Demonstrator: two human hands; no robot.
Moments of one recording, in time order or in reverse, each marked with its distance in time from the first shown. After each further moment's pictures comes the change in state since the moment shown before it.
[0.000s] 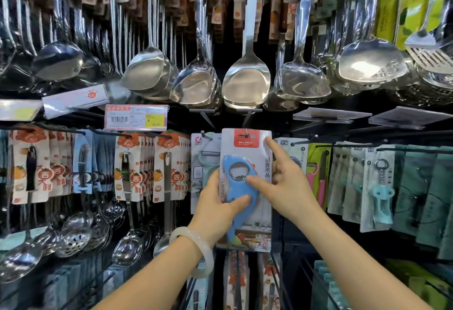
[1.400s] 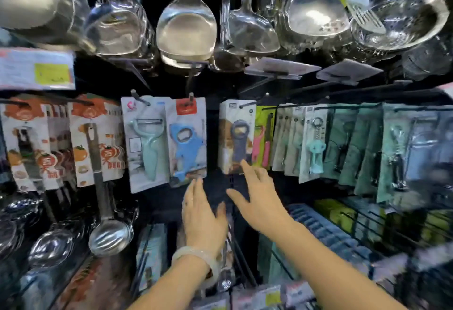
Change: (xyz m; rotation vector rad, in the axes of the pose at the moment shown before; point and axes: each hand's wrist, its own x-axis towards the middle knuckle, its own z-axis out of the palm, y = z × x) left_hand -0.007 -0.098 0.050 0.681 0.093 -0.029; right_hand -0.048 0.073 -0.003 -0.655 -0.078 0.285
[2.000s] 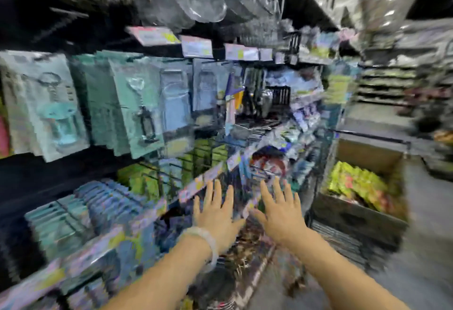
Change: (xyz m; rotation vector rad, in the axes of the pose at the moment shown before) left_hand -0.208 0.238 0.306 0.483 -0.993 0.685; right_hand -0.293 0.326 -0.214 -0.598 -0.110 0.892
